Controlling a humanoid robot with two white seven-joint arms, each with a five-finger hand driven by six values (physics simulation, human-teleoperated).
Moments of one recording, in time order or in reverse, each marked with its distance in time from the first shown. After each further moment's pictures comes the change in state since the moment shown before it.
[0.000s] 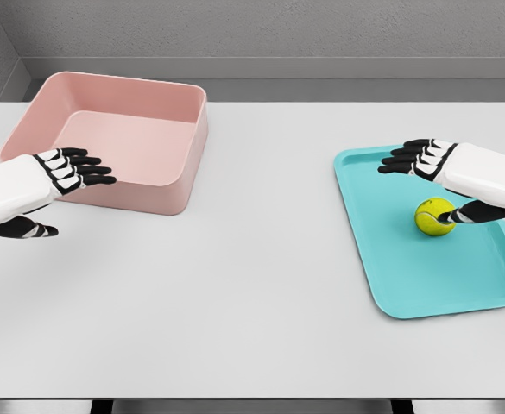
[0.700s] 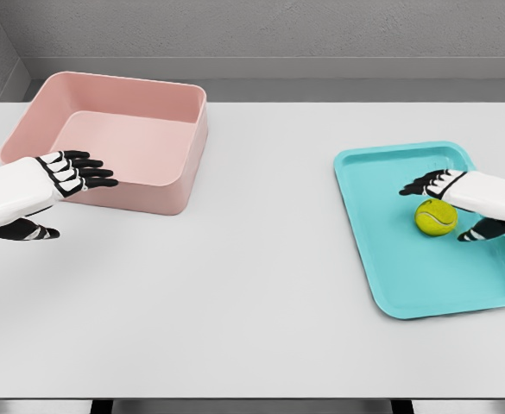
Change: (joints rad) left arm 0.000 0.000 -0.008 0.000 0.000 0.000 0.000; right arm -0.008 0.123 0.043 0.291 0.076 -0.001 0.144
